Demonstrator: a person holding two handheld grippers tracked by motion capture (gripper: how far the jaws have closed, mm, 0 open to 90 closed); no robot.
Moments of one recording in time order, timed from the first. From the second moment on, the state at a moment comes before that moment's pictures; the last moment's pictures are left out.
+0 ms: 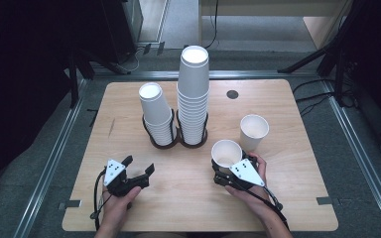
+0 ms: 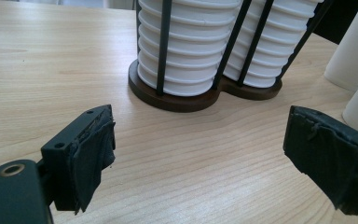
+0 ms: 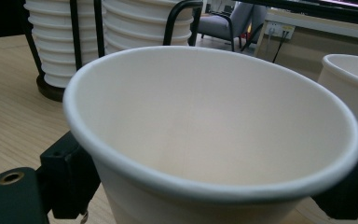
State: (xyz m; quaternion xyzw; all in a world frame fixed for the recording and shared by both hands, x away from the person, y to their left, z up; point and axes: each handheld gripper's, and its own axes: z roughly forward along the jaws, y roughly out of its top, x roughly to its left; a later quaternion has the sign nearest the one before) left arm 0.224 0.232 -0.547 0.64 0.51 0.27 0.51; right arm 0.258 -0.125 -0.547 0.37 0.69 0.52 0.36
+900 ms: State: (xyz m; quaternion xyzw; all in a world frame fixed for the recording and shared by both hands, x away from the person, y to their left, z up) left arm 0.221 0.234 -0.545 0.64 0.51 0.27 0.51; right arm 0.251 -0.130 -0.542 0.36 0.69 0.53 0.33
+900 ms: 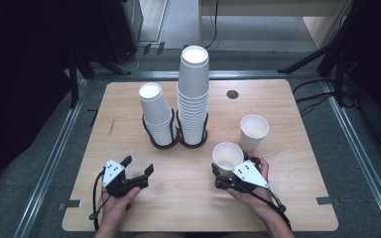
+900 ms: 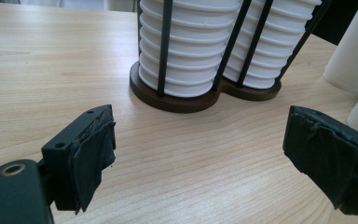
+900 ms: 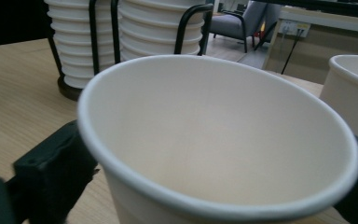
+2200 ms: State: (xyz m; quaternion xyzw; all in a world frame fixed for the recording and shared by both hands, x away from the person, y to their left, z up) left arm 0.221 0.235 -0.546 0.64 0.51 0.27 0.51; right arm 0.225 -0.192 -0.501 0.36 0.67 0.54 0.36
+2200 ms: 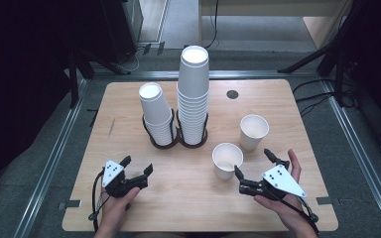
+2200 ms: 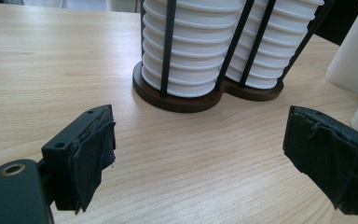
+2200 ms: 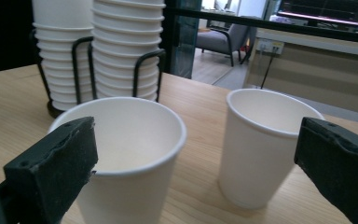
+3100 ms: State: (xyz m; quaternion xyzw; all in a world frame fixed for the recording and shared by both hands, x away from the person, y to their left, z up) left arm 0.195 0.277 -0.545 0.61 0.55 0.31 0.47; right arm 0.221 -0.283 -0.532 0.45 0.64 0.48 0.40
